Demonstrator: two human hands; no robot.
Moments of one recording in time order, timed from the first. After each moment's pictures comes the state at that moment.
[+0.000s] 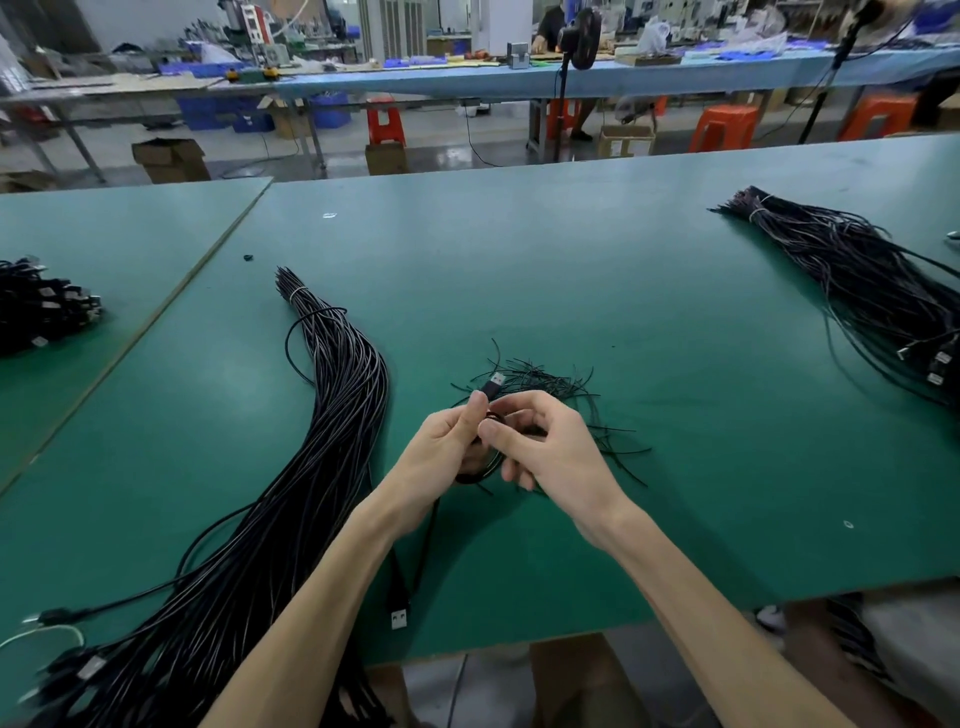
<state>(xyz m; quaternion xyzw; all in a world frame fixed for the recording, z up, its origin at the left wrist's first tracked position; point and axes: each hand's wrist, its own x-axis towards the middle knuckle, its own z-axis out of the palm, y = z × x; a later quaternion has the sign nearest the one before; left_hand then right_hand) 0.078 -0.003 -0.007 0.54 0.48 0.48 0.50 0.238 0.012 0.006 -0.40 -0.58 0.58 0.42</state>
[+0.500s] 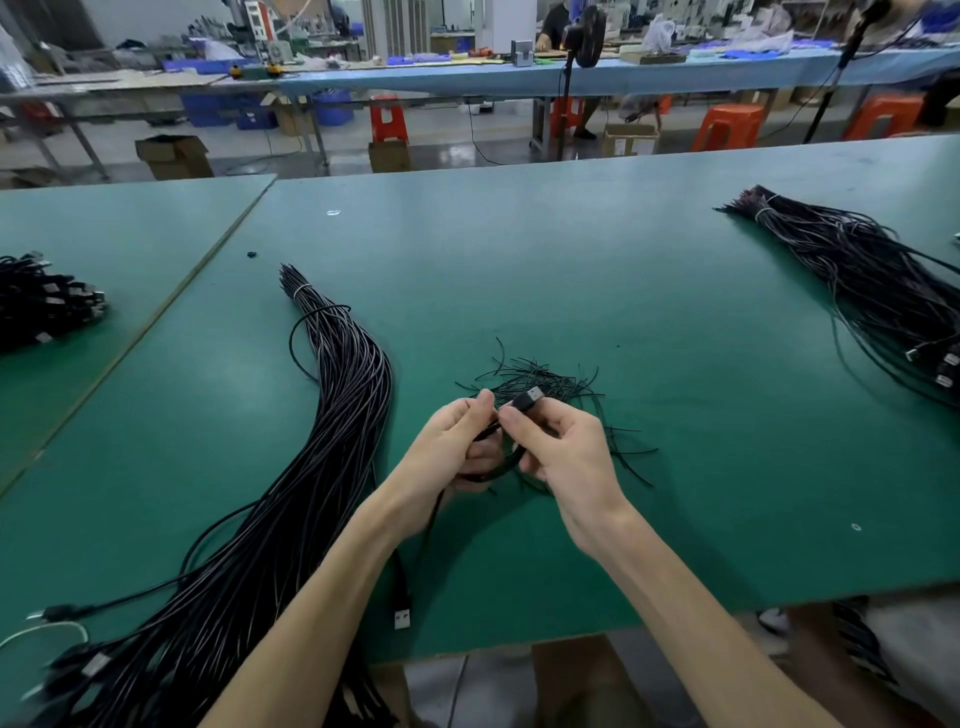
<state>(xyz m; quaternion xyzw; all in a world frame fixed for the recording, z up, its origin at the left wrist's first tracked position) 0.079 -0.001 -0.009 0.47 0.44 0.48 0.60 0.233 0.010 -0.006 -0.40 -0.50 0.59 0.49</state>
